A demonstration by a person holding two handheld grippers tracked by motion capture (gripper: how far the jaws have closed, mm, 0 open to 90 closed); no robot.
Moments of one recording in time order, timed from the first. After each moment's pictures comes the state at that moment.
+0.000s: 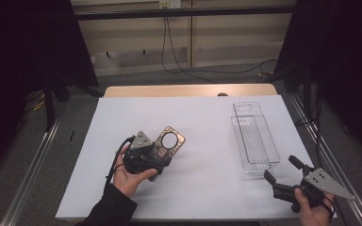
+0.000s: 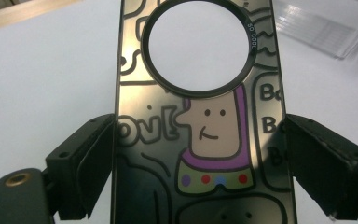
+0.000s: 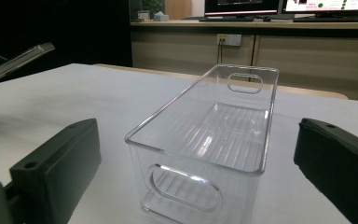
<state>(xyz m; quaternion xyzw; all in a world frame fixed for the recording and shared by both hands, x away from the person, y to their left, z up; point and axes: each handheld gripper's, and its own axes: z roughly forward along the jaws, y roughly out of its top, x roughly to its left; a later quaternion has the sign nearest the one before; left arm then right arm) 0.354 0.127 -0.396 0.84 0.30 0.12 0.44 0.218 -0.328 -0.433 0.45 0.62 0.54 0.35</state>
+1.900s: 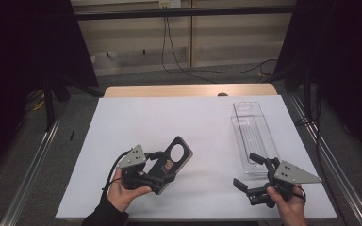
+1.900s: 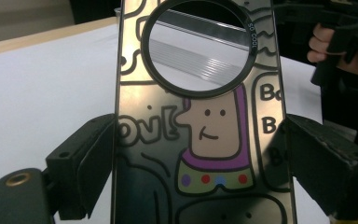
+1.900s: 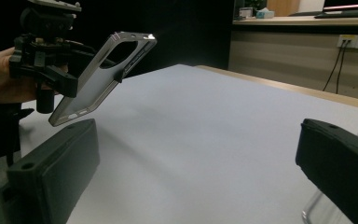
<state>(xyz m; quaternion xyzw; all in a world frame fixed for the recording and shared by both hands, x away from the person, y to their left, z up) 0.320 0.131 -0.408 0.80 0.21 0.04 0.56 0.242 -0.263 -0.415 0.32 0.69 0.61 0.21</state>
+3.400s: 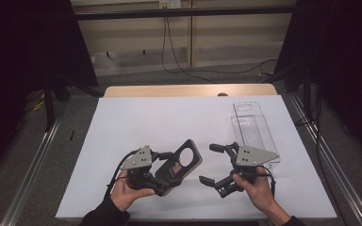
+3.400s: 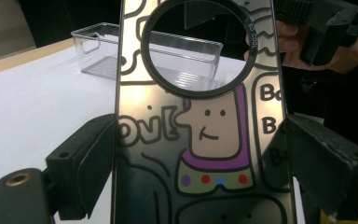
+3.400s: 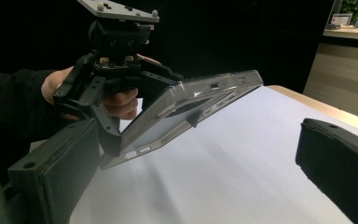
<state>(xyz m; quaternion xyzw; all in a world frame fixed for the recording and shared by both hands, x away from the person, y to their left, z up) 0.320 0.118 -0.401 0.80 0.13 0.02 0.59 0.286 -0.184 -0.386 0.19 0.73 0.64 0.12</state>
